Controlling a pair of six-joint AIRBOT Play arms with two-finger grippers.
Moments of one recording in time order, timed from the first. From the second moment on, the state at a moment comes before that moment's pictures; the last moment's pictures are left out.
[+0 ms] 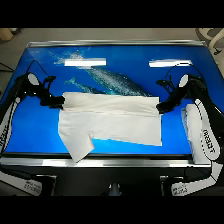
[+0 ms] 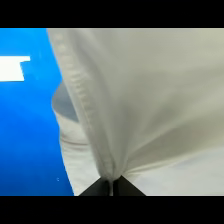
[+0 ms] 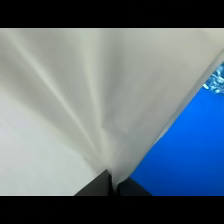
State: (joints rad) left arm 0.02 -1.71 1.49 1.35 -1.36 -1.48; right arm -0.05 -1.67 1.42 -1.37 1.39 1.05
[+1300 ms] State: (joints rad) left arm 0.20 -1.21 0.62 1.07 -1.18 -1.35; right arm -0.22 -1.30 1.00 -1.26 1.38 0.96
